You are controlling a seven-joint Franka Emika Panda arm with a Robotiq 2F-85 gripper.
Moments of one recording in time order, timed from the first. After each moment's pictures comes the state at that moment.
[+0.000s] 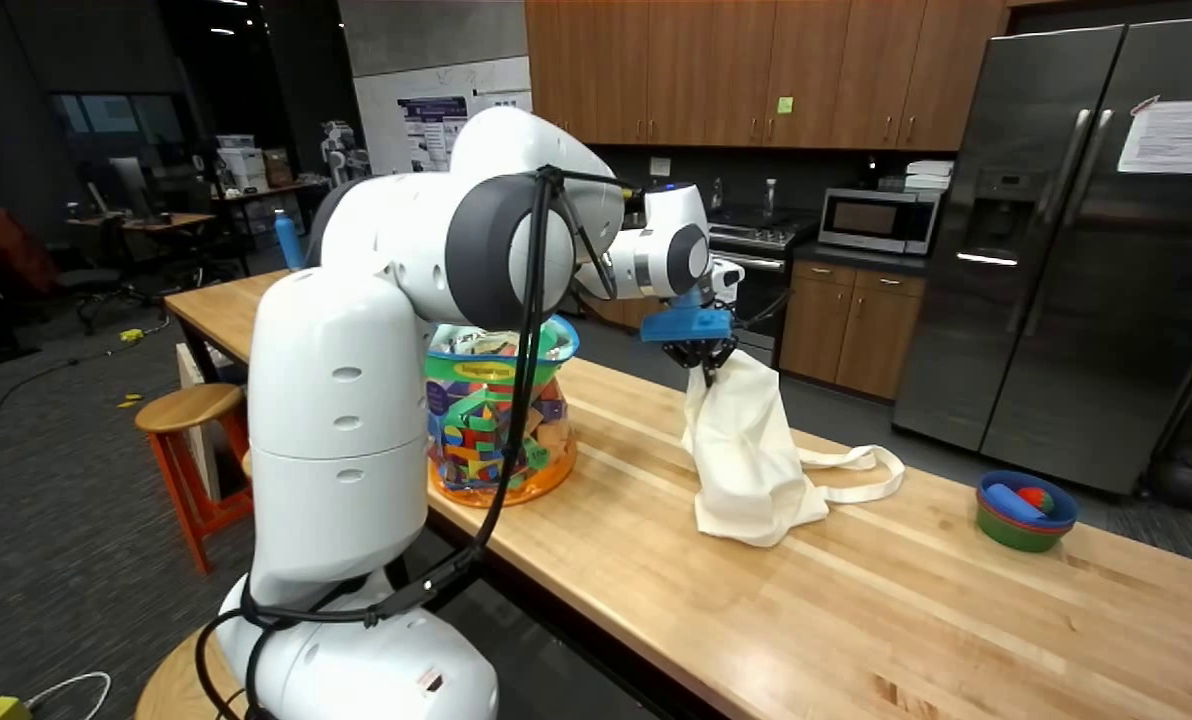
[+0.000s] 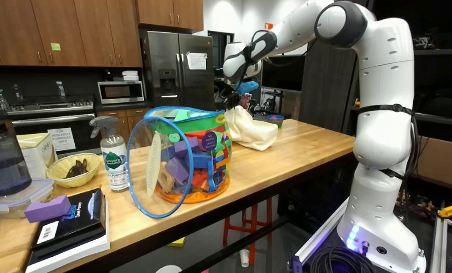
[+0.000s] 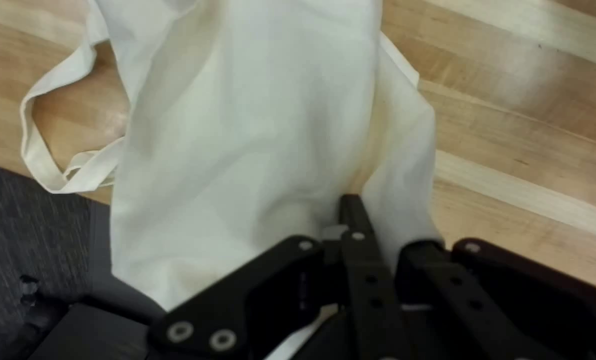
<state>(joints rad) -0.02 0.22 -0.03 -1.79 -0.17 2.25 -0.08</state>
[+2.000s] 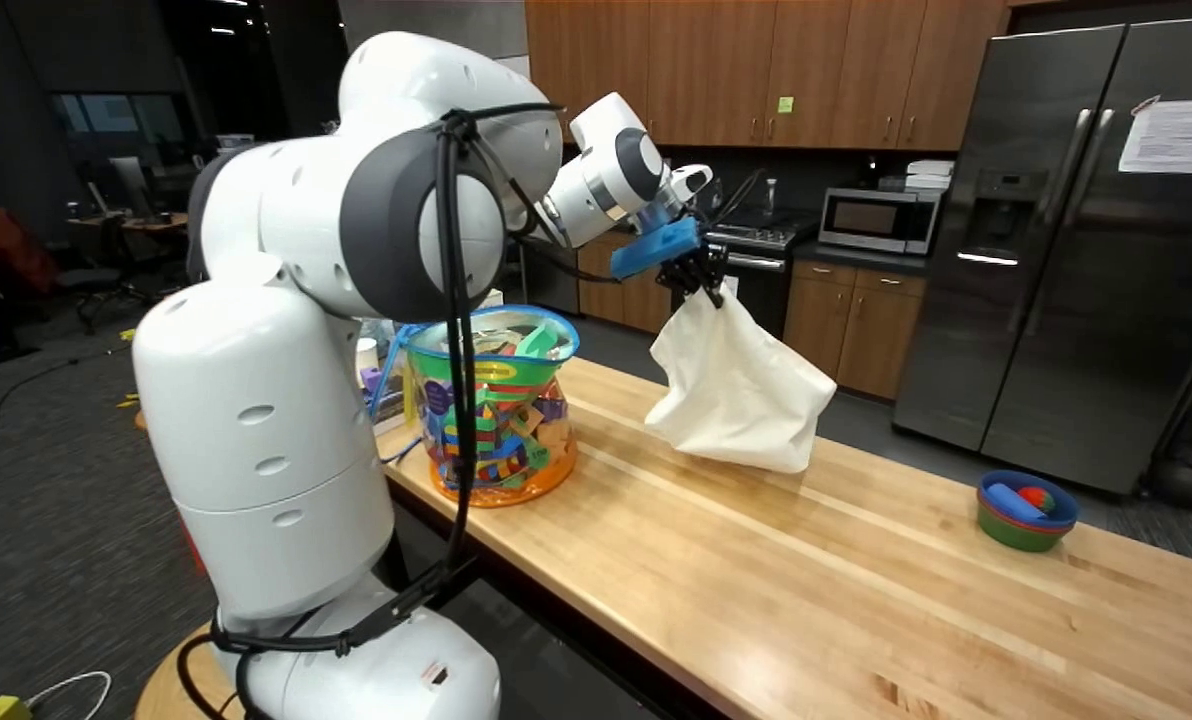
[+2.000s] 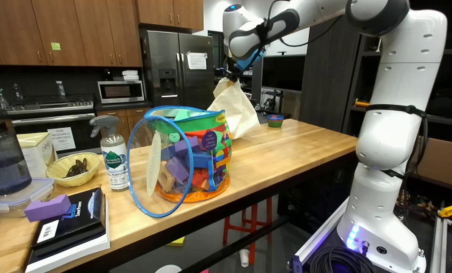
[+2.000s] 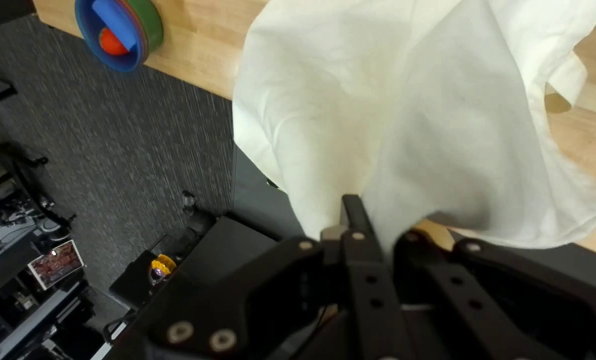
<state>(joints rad) 0.03 -0.01 0.00 -1.81 -0.55 2.15 0.22</state>
